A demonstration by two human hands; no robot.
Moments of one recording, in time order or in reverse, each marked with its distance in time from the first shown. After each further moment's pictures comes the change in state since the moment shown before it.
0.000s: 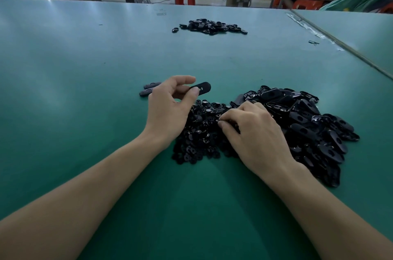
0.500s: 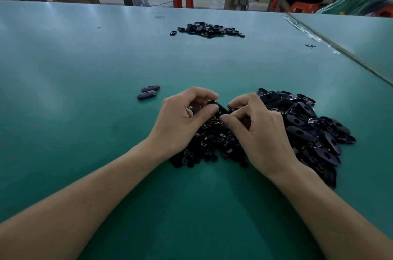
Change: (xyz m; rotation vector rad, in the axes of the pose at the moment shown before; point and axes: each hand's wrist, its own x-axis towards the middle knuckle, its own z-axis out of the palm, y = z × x) left_hand -0.014 0.013 0.003 0.004 -0.279 0.169; right_hand 0.002 0.010 -0.006 0.381 0.096 -0.009
